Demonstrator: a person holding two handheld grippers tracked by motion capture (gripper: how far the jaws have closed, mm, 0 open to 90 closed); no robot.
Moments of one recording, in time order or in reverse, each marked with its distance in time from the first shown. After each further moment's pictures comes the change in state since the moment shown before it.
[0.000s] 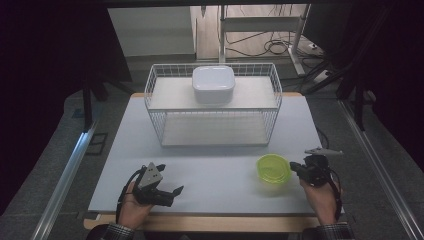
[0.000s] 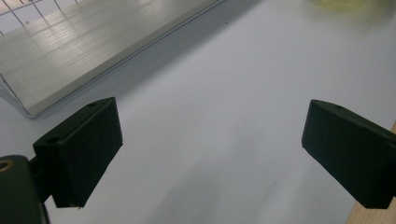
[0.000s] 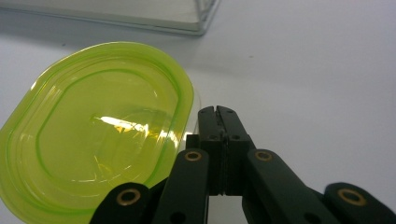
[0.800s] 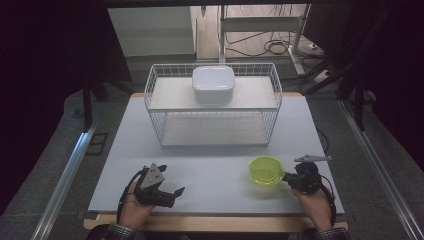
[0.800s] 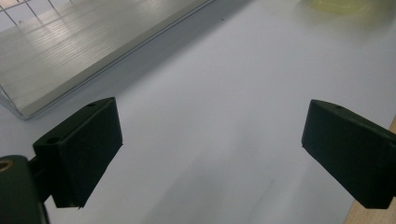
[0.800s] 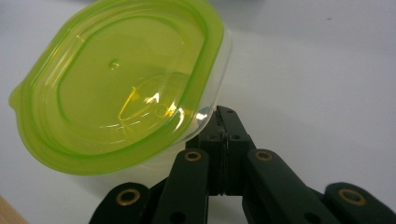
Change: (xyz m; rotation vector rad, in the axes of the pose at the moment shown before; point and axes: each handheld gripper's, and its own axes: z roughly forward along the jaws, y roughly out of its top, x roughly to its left) left arm -0.003 0.000 0.003 0.013 -0.005 0.011; right arm 0.019 -0.016 0.010 0.084 0.128 -0.042
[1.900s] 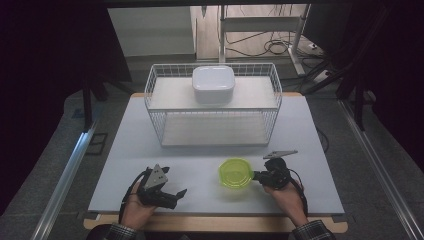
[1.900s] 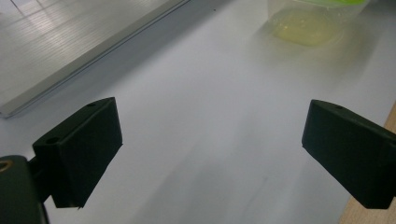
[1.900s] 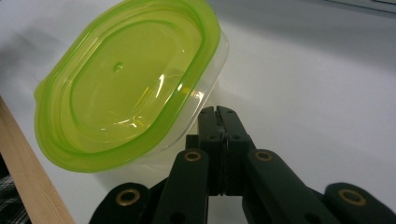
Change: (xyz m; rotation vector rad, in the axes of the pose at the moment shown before) left arm -0.004 0.000 0.006 0.030 -0.022 0.009; right arm 0.056 0.027 0.046 0.036 0.200 -0.091
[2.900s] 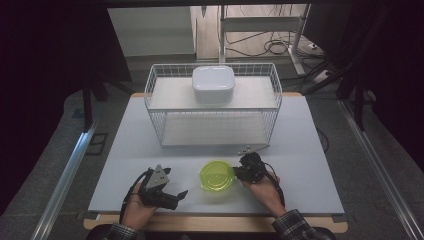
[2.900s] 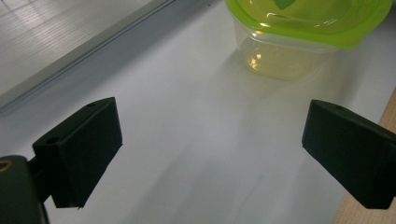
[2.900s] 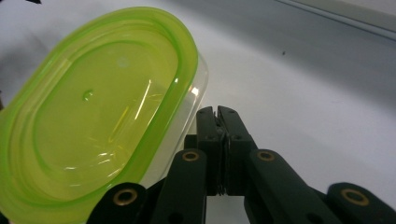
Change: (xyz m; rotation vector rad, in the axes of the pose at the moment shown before) left arm -0.001 -0.001 0.003 0.016 -0.020 0.000; right arm 0.030 0.030 0.049 0.017 0.041 -0.100
